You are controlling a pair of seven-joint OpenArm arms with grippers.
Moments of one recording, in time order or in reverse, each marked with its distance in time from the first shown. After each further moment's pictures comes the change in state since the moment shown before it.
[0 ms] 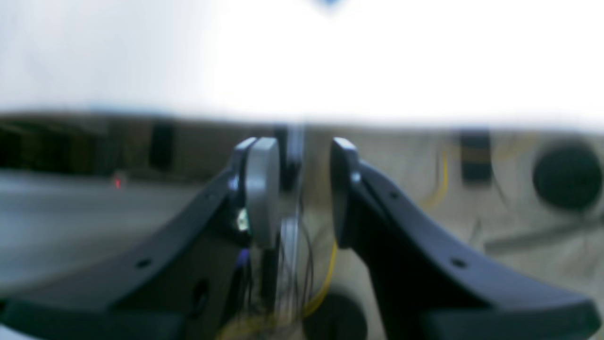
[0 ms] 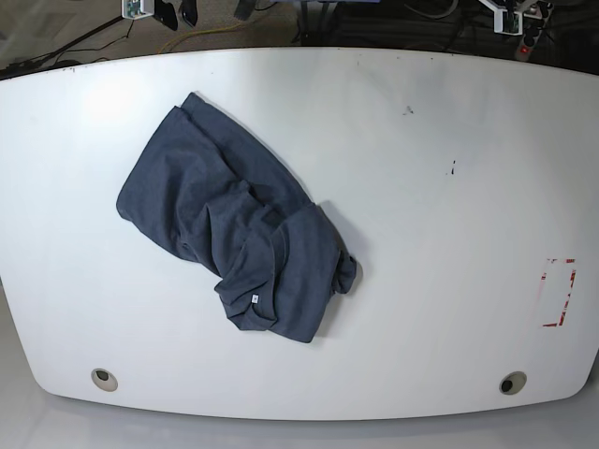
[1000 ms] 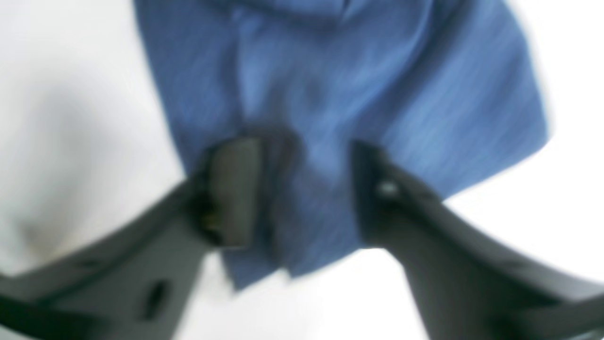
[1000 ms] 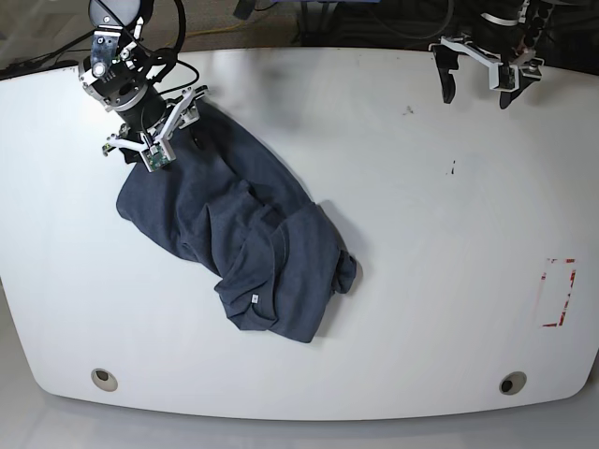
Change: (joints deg) left arm -13.1 0.3 2.4 0.3 0.3 -0.2 0.1; right arm 42.3 3.8 1.0 -0.4 -9.1 15.4 -36.7
